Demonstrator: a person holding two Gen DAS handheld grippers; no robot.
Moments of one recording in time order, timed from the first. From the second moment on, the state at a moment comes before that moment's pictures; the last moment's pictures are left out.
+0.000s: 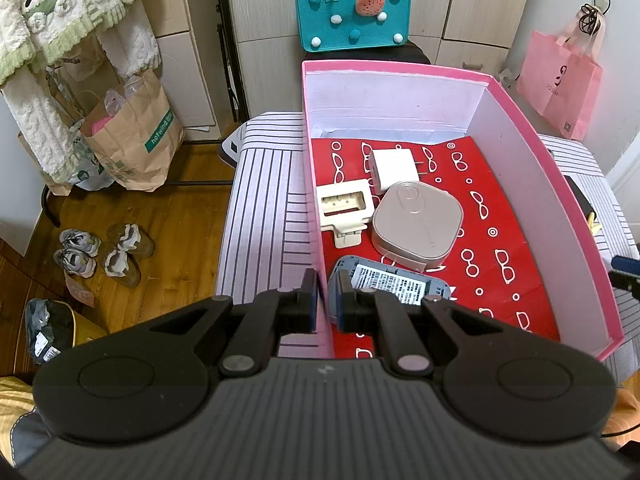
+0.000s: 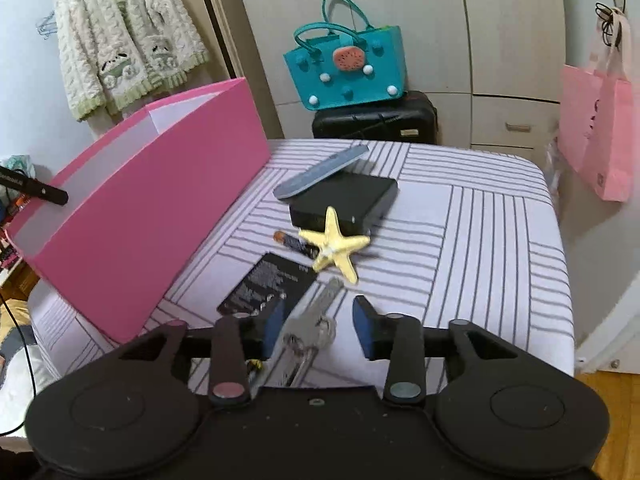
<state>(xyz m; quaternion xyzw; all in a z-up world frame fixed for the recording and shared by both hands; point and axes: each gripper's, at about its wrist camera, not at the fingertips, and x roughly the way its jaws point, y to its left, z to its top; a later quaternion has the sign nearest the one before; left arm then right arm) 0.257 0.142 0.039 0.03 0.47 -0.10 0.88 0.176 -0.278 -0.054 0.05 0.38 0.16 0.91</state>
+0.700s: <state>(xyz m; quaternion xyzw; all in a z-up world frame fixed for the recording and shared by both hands) 0.257 0.143 0.041 0.03 0.47 -0.10 0.88 0.182 -0.262 -0.068 0.03 0.37 0.14 0.92</state>
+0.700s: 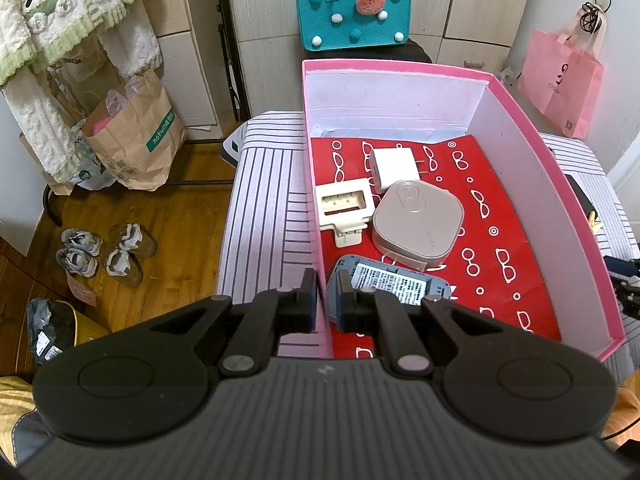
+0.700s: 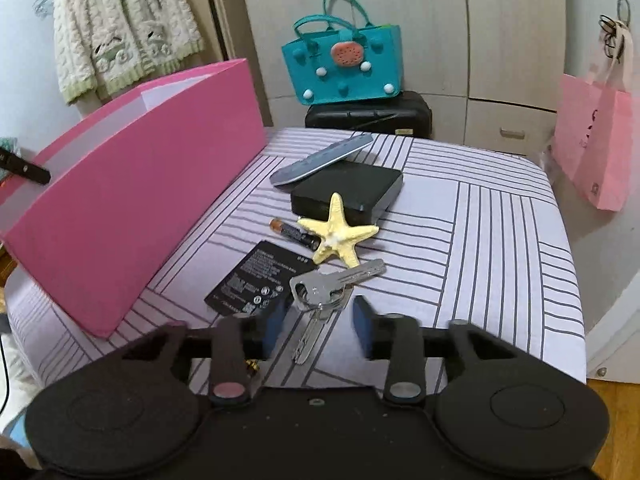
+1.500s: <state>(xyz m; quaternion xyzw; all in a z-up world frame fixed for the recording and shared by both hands) 0.256 0.143 0.039 0.03 0.47 -0.10 0.88 0.186 -0.268 -0.046 0.02 0.35 0.17 0.92</state>
